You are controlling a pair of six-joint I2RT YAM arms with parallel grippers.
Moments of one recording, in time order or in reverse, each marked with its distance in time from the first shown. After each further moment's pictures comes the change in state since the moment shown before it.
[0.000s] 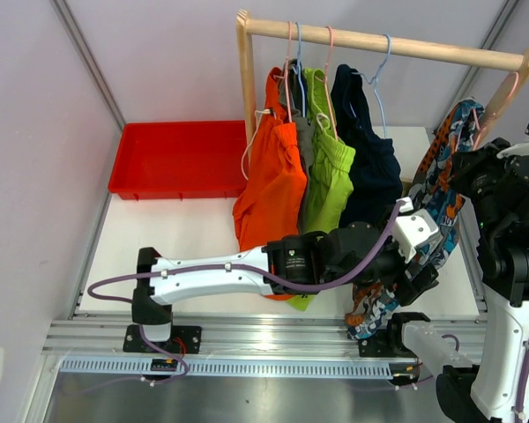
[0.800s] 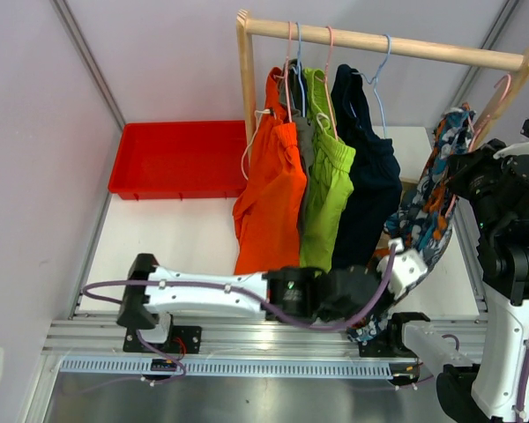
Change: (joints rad) left arm -0.075 -0.032 -0.189 0.073 -0.130 -0.021; right arm 0.002 0.005 0.006 -0.026 -0.024 0.004
